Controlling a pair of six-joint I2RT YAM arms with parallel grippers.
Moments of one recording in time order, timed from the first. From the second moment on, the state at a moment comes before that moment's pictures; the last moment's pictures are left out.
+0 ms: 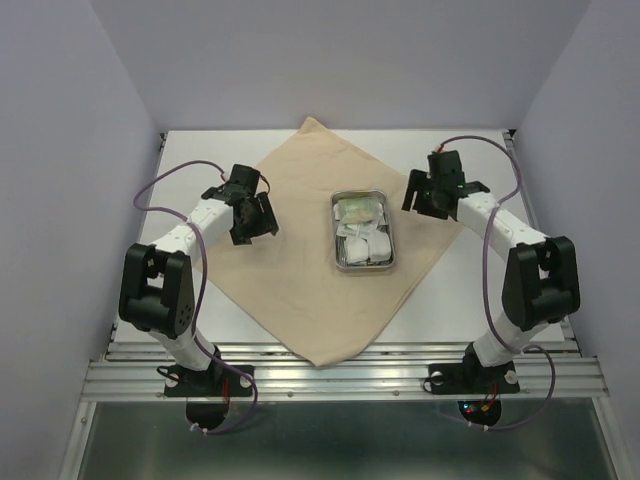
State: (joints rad) left arm -0.29 1.62 1.16 -0.64 -0.05 -0.58; right arm 0.26 1.66 1.21 -0.41 0.08 0.41
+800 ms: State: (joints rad) left arm -0.24 1.72 1.09 -0.56 0.01 -0.57; right arm -0.15 1.72 0.99 -0.25 -0.07 0.47
